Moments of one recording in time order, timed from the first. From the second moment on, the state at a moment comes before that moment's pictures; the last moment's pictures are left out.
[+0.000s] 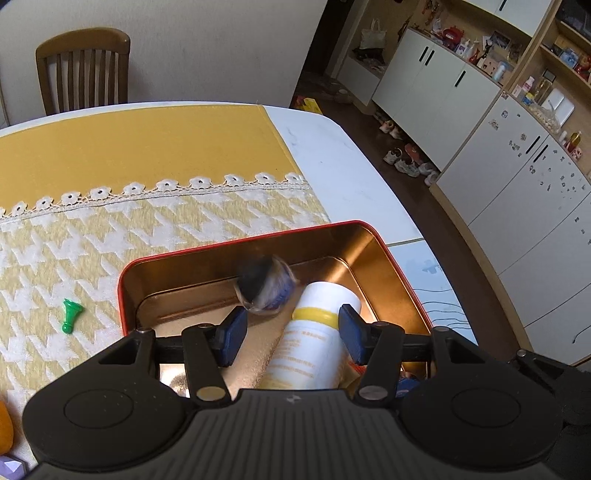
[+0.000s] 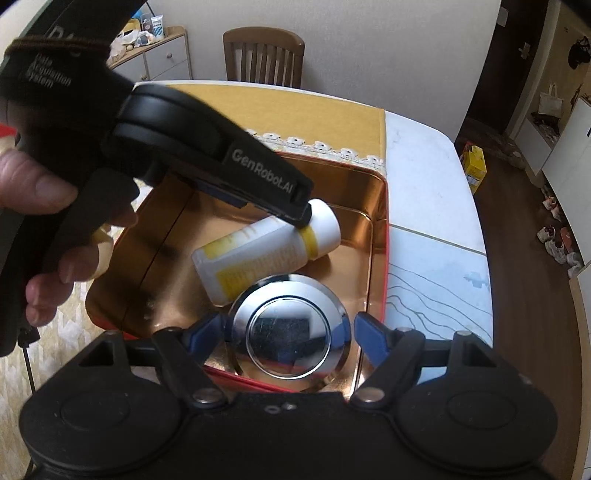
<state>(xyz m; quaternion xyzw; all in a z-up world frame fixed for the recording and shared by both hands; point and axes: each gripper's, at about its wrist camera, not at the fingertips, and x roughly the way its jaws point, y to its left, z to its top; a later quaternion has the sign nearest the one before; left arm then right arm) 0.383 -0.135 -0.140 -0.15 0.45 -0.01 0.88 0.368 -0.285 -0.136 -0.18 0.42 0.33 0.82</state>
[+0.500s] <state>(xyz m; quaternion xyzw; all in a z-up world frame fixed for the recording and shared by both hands) 0.355 -0.133 -0.111 -0.11 0.43 -0.01 0.89 0.371 -0.297 -0.111 -0.12 0.43 0.34 0.83</state>
